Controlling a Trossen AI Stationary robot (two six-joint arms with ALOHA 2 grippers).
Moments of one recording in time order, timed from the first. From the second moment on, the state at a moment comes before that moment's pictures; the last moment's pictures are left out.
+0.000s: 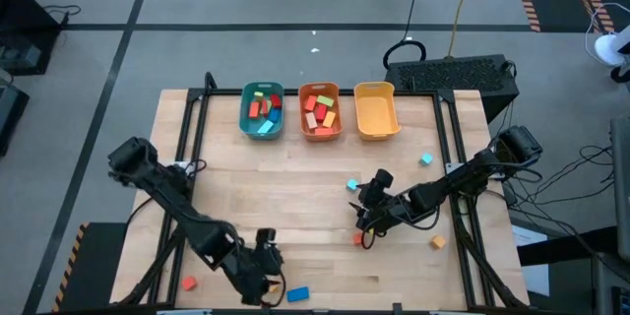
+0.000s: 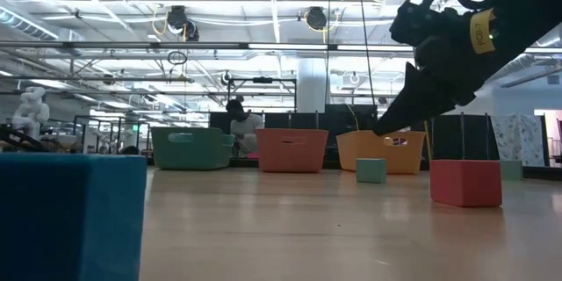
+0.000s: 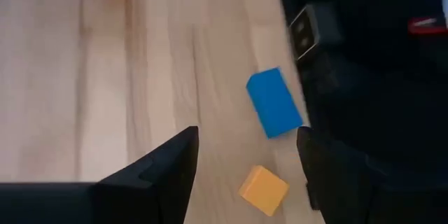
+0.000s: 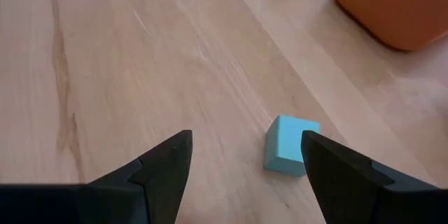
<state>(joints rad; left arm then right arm) -0.74 1.69 1.22 -0.45 -0.23 -0.55 0.43 1.56 0.68 -0.03 0.67 0.62</state>
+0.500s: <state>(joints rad) -0.74 1.89 1.22 -0.24 -0.24 -0.69 0.43 1.56 0.68 -0.03 0.67 0.68</state>
